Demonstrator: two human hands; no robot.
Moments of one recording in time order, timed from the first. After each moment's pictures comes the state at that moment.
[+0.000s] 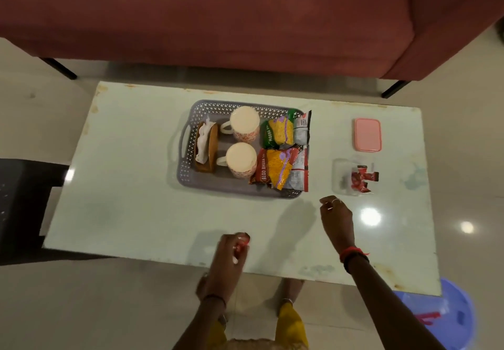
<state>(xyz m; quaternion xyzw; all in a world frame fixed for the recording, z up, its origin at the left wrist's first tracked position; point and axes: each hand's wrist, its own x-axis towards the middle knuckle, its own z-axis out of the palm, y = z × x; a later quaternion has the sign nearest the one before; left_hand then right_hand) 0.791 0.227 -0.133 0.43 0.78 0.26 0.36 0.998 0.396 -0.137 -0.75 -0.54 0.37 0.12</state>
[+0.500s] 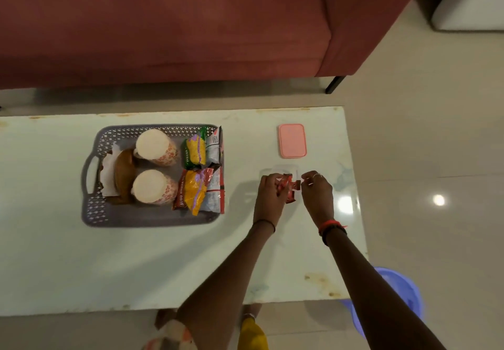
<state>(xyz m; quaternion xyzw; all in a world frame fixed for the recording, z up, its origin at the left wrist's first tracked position) 1.009 0.479 -0.139 0.44 0.71 0.31 0.45 1.119 0.514 -0.136 -0.77 -0.50 0.37 0.17</state>
